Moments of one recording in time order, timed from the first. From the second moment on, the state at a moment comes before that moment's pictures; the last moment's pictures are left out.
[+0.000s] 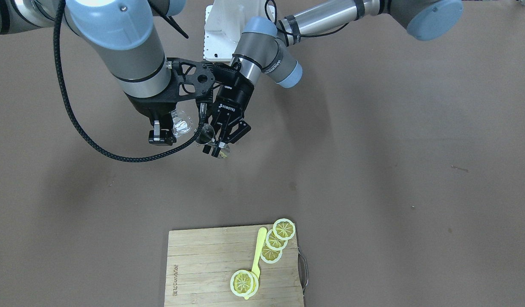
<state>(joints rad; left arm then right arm) -0.33 -2.42 -1.27 -2.67 -0.87 -0.46 0.88 -0.64 1.66 -2.13 2.18 -0.75</state>
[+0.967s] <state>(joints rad) -0.33 -2.42 -1.27 -2.67 -0.87 -0.46 0.86 -0.53 1.52 -2.21 2.11 -0.86</state>
